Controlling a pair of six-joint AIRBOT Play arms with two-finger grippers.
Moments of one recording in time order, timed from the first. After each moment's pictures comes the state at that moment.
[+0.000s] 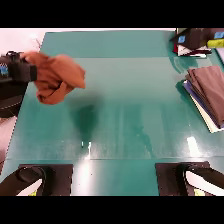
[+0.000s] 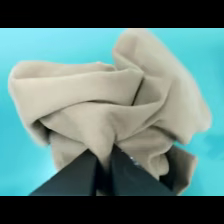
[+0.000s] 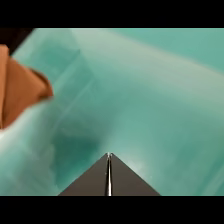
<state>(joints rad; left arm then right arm) -0.49 -0.87 1.53 1.77 -1.29 -1.76 0.04 -1.14 1.76 -0.91 1.31 1.29</state>
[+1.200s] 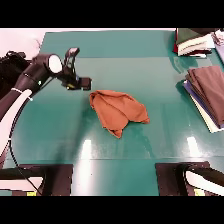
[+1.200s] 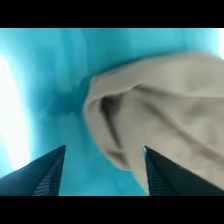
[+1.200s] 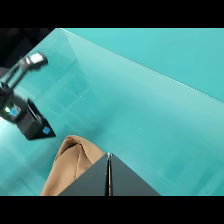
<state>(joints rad) -0.33 -1.46 1.36 1.34 -1.05 -1.75 0.04 -1.19 1.92 -0.92 1.37 1.29</state>
